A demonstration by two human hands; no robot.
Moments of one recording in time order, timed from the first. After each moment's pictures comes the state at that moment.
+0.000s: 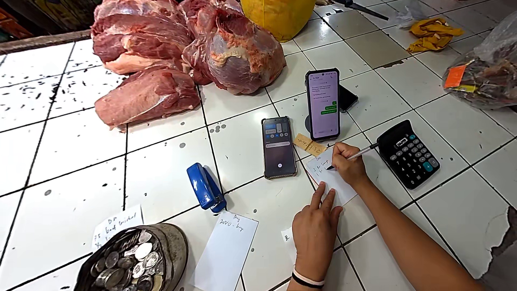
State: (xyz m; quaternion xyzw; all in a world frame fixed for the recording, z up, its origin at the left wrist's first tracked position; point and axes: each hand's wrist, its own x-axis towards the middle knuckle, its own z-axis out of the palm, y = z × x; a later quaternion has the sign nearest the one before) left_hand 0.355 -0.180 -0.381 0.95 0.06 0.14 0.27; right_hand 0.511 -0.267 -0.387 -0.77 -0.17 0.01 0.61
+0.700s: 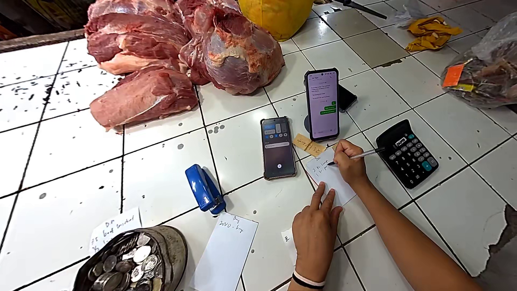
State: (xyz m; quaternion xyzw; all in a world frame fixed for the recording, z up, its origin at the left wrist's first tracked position) left_hand 0.355 -0.180 -0.381 0.95 0.06 0.14 0.27; right_hand 0.511 -0.265 -0.389 -0.77 -0.15 -0.05 0.62
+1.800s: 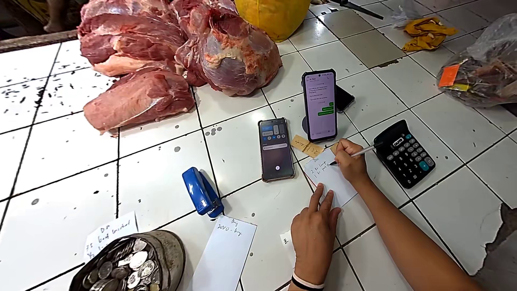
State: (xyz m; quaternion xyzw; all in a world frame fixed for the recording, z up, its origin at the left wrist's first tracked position) left_hand 0.355 -0.180 -0.380 0.95 0.06 0.14 0.27; right_hand 0.518 -0.269 -0.385 -0.77 -0.13 -0.05 0.63
